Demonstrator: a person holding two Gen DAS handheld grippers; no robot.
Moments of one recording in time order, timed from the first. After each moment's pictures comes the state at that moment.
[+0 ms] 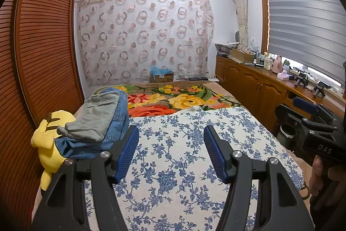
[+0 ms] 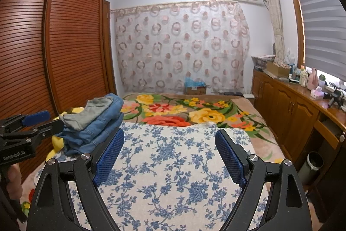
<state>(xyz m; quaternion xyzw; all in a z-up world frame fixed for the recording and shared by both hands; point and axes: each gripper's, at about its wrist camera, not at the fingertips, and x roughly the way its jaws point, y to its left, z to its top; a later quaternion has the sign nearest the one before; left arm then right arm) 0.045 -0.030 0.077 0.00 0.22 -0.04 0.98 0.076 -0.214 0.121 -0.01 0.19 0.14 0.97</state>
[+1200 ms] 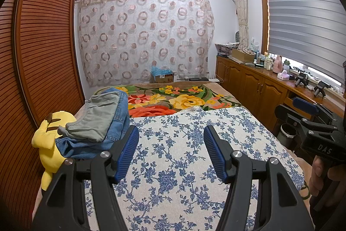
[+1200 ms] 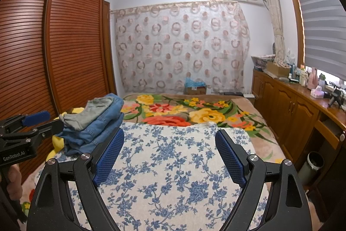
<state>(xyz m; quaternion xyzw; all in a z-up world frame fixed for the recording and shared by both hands) 0.045 -0.030 0.076 0.00 0.22 -0.04 0.98 0.073 -0.214 0.120 -0.01 0.18 0.14 0.97</state>
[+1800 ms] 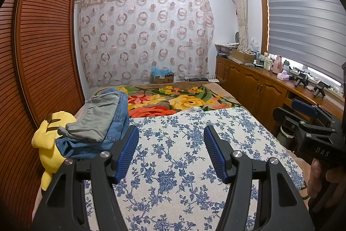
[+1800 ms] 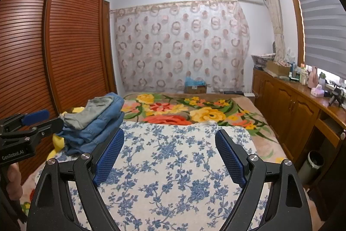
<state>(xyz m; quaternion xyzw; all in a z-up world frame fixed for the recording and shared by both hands) 0.045 -0.030 0.076 0.00 0.22 -0.04 0.98 0.073 -0.214 0.119 -0.01 0.19 0.15 0.97</state>
